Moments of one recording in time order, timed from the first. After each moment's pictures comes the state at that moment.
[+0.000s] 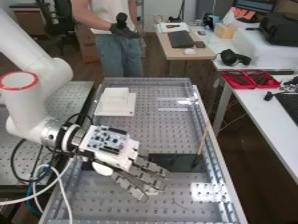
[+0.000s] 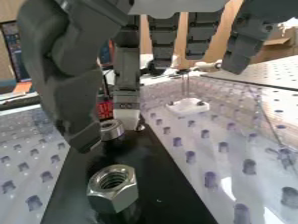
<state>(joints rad) 1.33 -2.06 -1.95 -2.47 -1.58 -0.63</state>
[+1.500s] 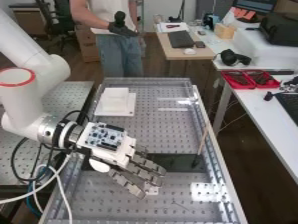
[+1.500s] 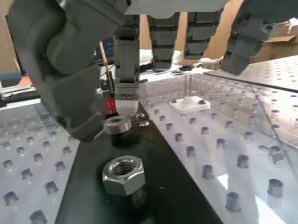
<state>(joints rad) 1.33 -2.03 -1.96 -2.51 -1.60 -0.66</state>
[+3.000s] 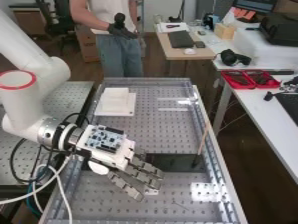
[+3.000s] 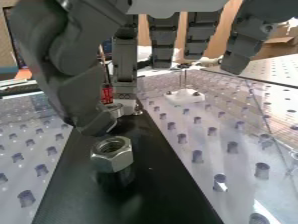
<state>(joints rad) 1.33 -2.04 -1.97 -2.50 -1.59 -0.68</state>
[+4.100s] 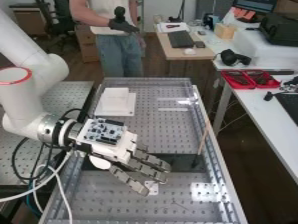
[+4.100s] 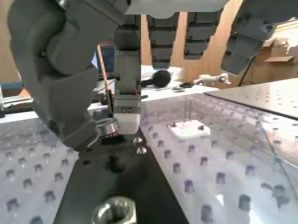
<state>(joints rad) 1.33 -2.02 -1.98 -2.43 -1.59 -0.69</state>
